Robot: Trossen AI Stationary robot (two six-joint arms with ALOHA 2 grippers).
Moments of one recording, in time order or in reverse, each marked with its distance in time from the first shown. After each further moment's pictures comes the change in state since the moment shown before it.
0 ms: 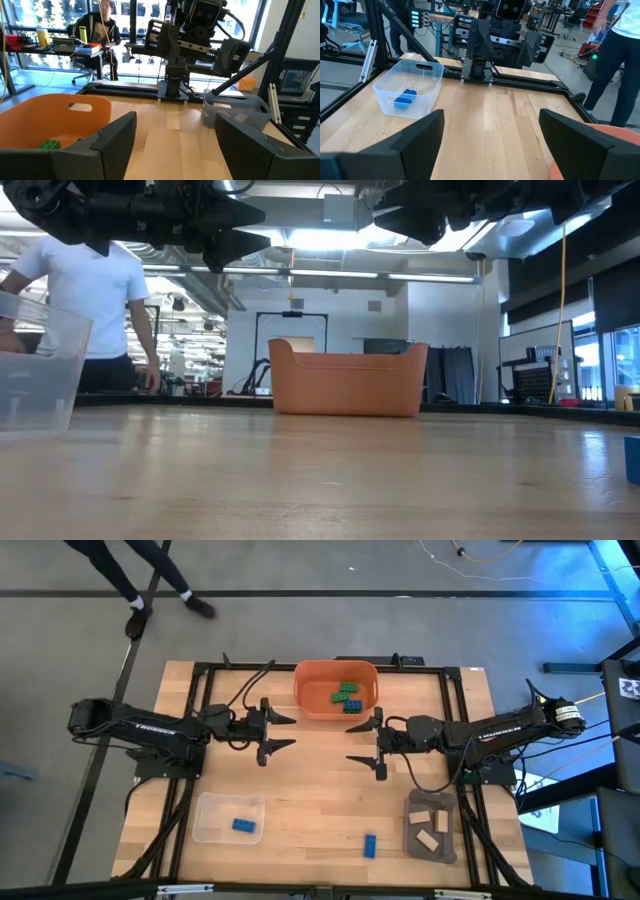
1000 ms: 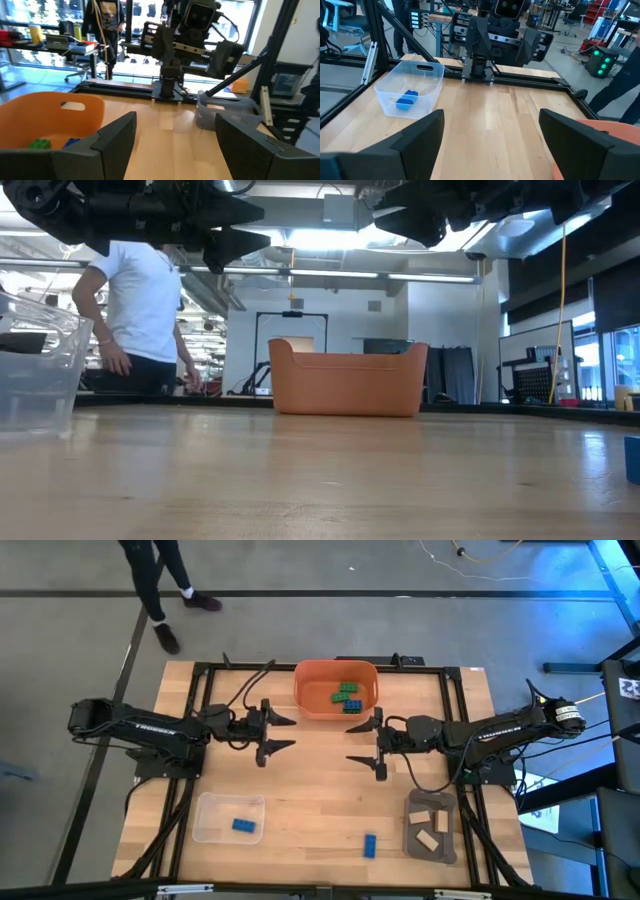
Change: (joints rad) left arm 0.000 0.000 0.000 0.004 0.023 -0.033; right arm 0.000 0.000 0.000 -0.004 0.000 0.029
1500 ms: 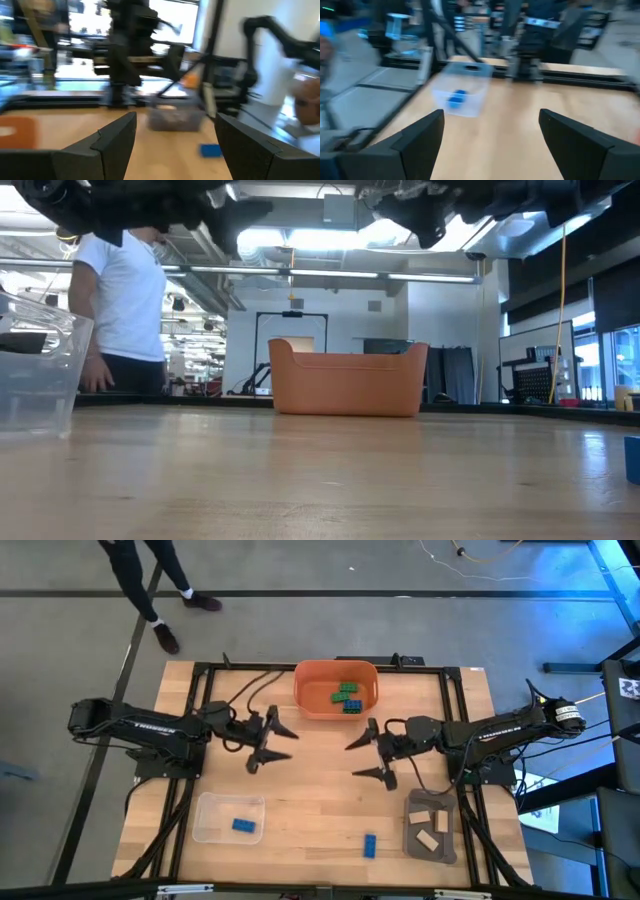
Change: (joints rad) left arm -0.001 0.000 0.062 -0.035 0.272 -0.021; right arm 0.001 0.000 0.000 -0.018 -0.250 0.096
